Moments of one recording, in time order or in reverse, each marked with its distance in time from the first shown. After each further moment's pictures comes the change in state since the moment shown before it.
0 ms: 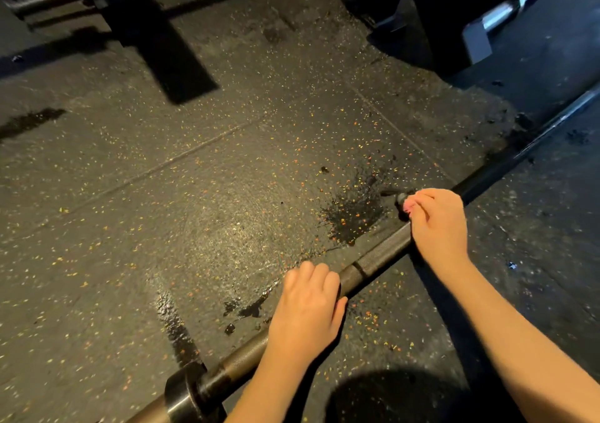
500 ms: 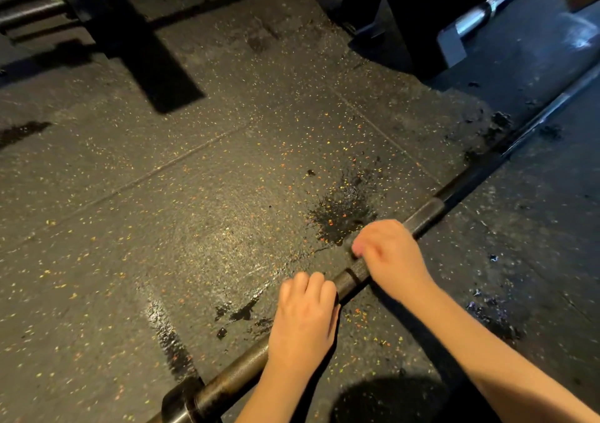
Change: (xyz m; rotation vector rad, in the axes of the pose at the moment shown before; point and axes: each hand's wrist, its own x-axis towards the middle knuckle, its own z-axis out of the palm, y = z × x) left_hand -0.010 0.016 0.003 0.047 -0.003 -0.014; right_hand -0.049 -0.040 0.010 0.141 -0.200 -0.174
